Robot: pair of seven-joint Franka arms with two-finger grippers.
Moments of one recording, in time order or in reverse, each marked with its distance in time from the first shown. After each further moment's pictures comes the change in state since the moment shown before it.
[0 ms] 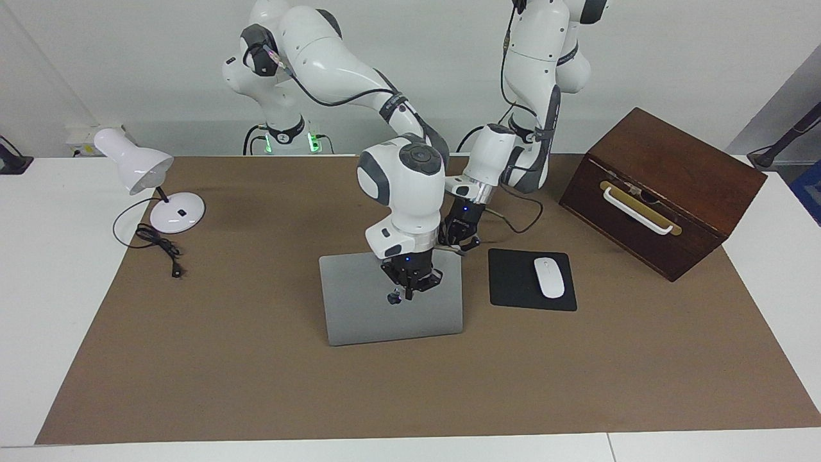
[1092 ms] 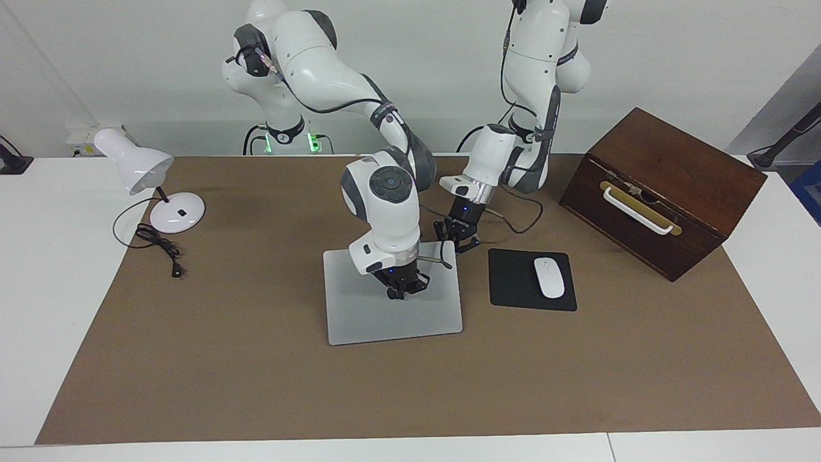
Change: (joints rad) left arm 0.000 0.001 0.000 0.000 0.001 0.003 0.018; right arm -0.051 -0.003 0.000 -0.065 0.176 0.000 -0.103
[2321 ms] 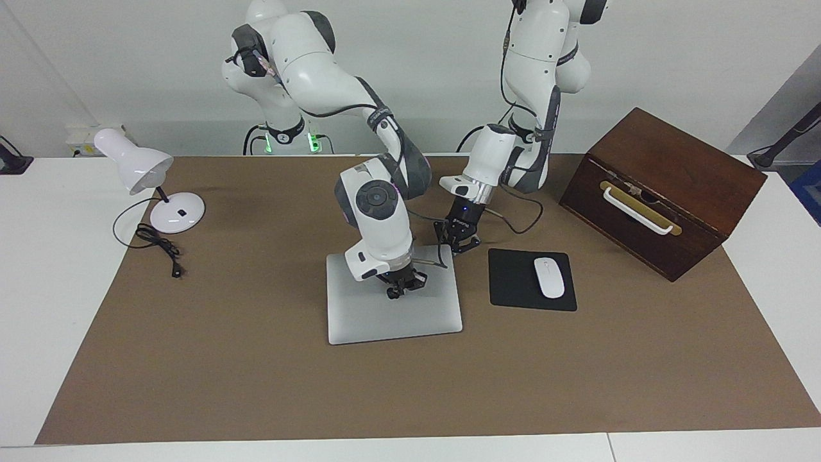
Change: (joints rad) left arm 0.000 0.000 0.000 0.000 0.000 0.001 0.005; right arm -0.020 0.000 0.000 -0.039 0.134 -0.030 -0.095
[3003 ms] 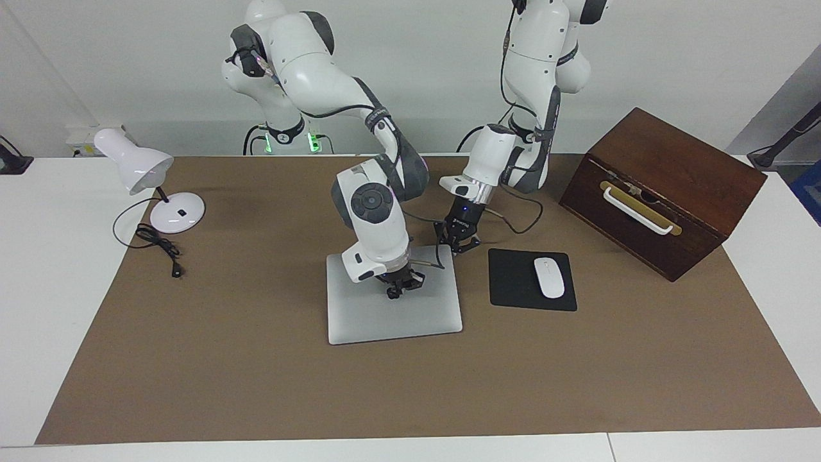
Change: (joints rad) left arm 0.000 0.000 0.000 0.000 0.000 0.001 0.000; right arm -0.008 -0.001 0.000 0.003 0.006 -0.016 -0.003
